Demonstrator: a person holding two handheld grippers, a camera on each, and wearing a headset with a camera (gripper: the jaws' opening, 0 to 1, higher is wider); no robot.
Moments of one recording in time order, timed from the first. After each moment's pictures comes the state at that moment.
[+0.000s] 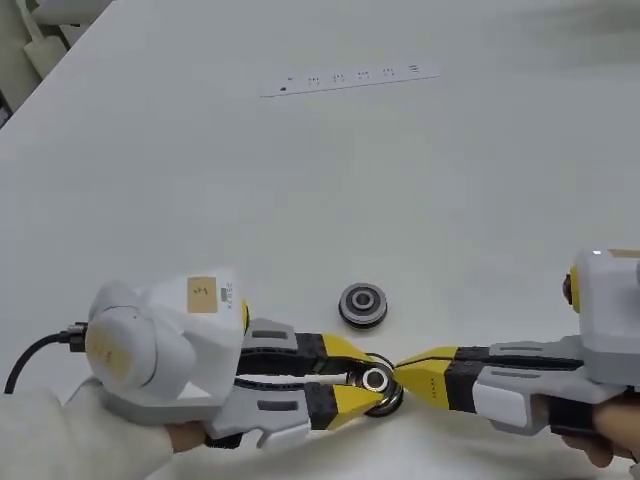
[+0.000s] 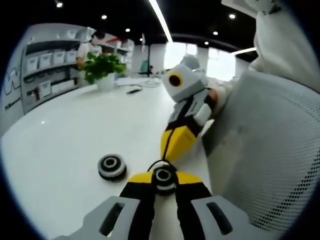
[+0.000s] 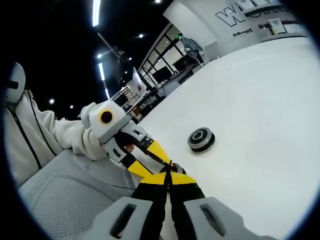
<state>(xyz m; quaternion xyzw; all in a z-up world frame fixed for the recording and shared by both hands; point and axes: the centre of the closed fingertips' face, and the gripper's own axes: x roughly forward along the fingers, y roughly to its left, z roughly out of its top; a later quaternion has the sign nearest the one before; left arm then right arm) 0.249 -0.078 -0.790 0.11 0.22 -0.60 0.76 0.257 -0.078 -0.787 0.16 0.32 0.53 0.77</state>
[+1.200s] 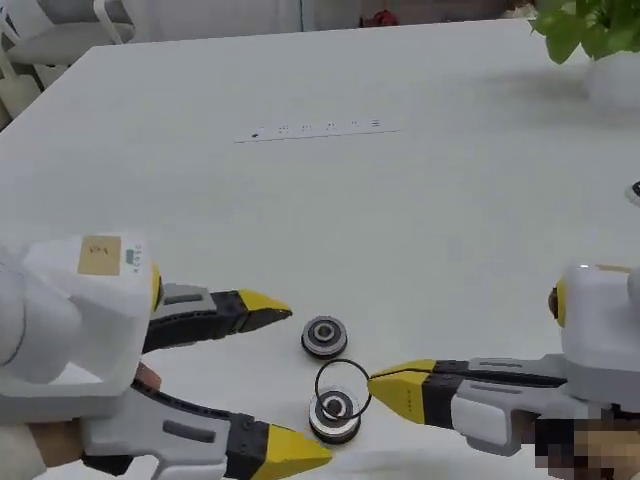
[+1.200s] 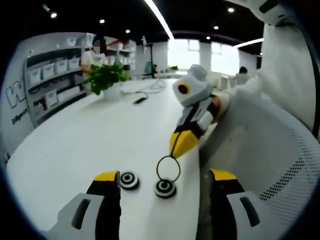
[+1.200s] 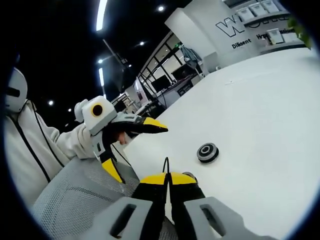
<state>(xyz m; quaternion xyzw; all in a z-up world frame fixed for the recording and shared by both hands) 0.241 -0.050 -0.716 0.15 0.20 -0.57 0.78 0.243 -0.089 -0.735 0.17 0.29 0.51 0.79</state>
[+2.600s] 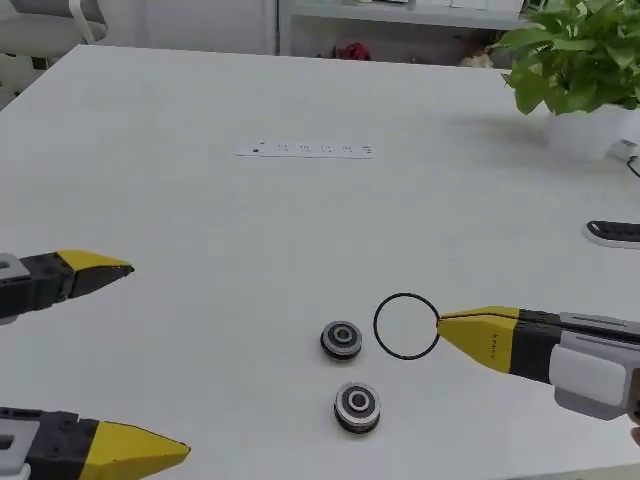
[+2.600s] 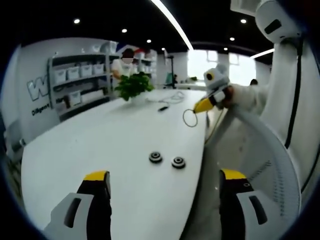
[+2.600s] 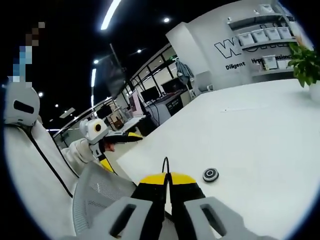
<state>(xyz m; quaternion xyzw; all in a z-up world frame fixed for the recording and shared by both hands) 0.216 0.076 -0.672 0.11 0.17 -0.51 0.84 0.228 -0.087 -0.653 0.12 0.24 0.44 0.86</state>
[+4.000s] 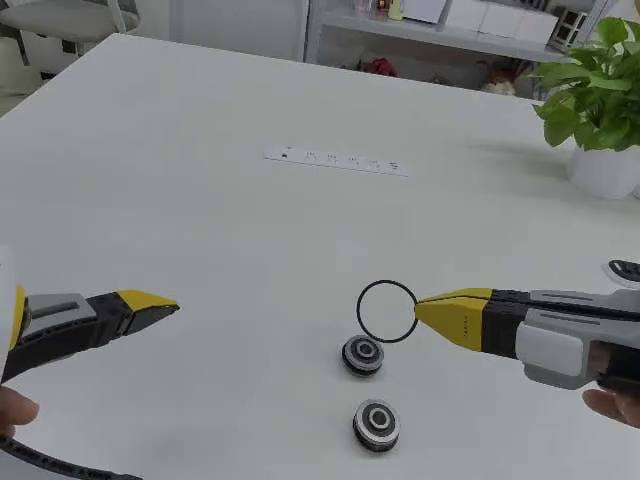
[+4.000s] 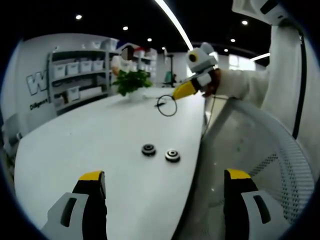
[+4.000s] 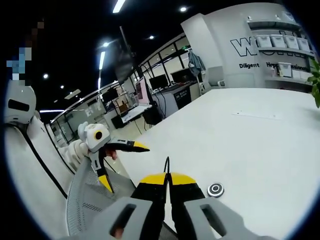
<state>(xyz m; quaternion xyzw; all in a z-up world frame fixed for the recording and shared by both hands) 0.206 0.069 -0.704 0.10 0.18 -0.51 0.83 0.253 -0.042 -0.642 0.05 0.26 0.49 0.83</state>
